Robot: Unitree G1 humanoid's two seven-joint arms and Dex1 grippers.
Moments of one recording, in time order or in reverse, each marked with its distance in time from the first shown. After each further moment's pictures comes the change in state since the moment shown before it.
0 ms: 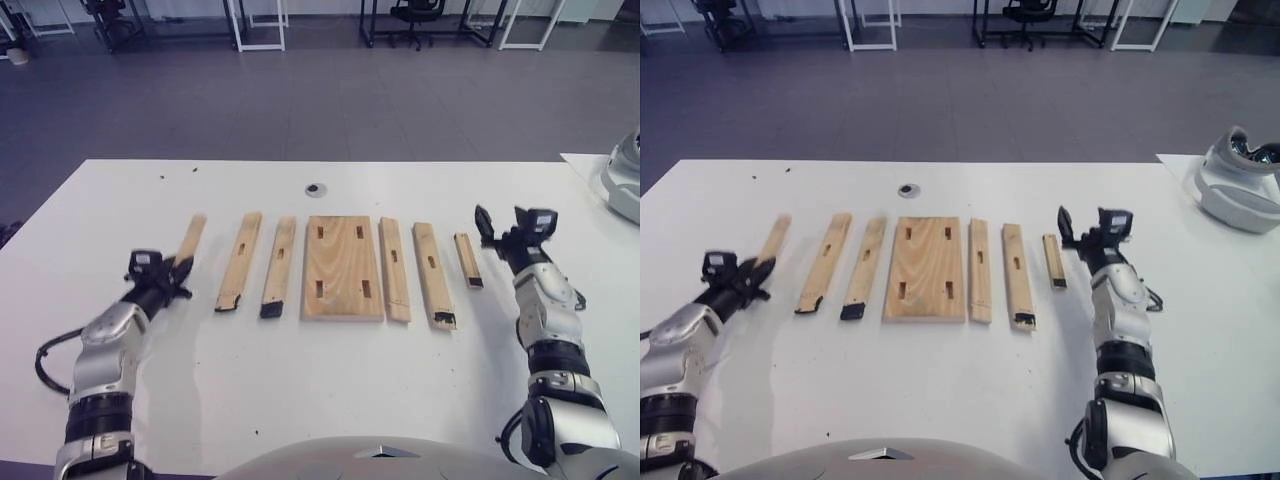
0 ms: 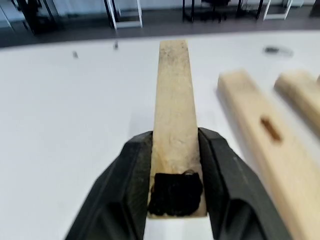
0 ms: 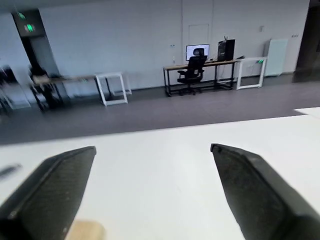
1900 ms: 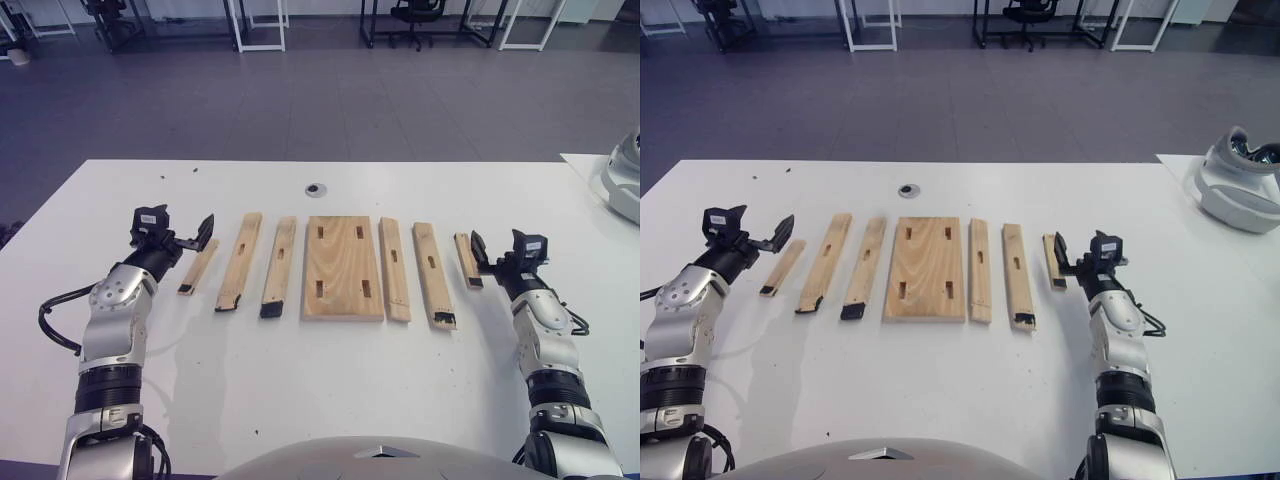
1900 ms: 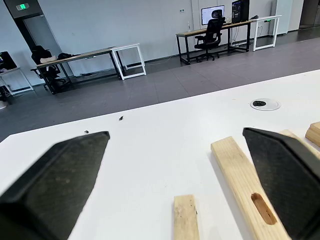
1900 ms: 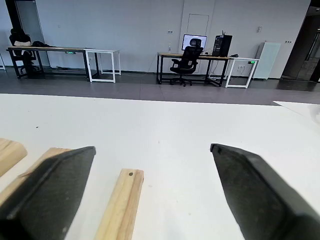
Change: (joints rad) left arm -0.034 0.011 -0.065 0.017 0.077 -0.038 0.057; right arm 0.206 -0.007 0.060 0.066 -0.263 -0.217 -0.099
